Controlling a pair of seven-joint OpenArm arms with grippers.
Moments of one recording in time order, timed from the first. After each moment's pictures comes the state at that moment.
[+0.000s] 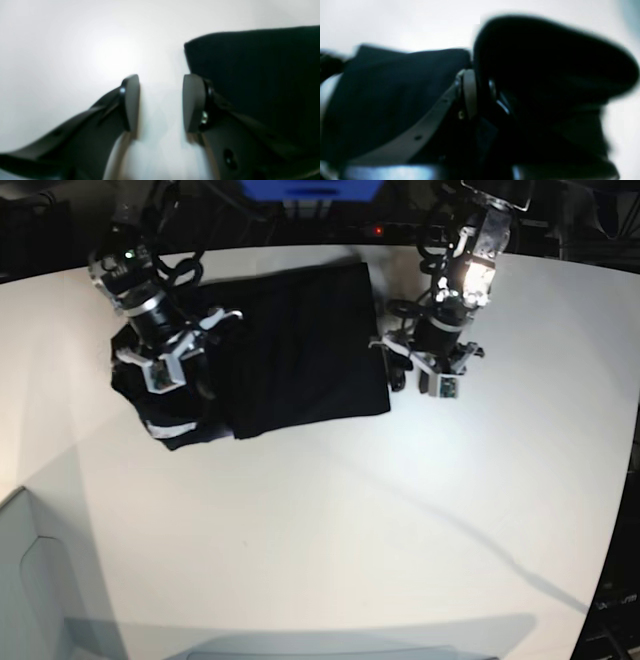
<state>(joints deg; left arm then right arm) 15.7 -17.6 12.9 93.6 -23.5 7.1 20.3 -24.0 -7.8 15.6 117.4 3.5 39.1 -31.1</state>
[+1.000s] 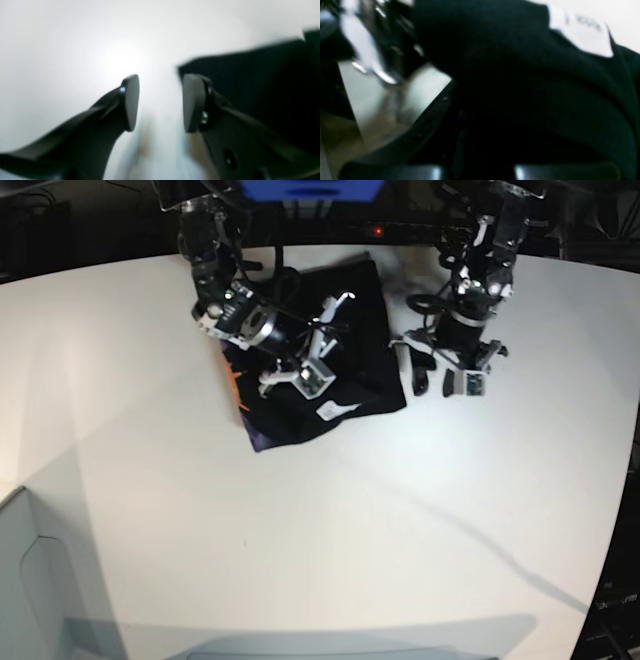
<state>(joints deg) 21.2 -20.8 6.5 103.6 -24.2 7.9 21.2 -12.4 -4.2 -13.5 97.2 3.1 39.1 -27.0</state>
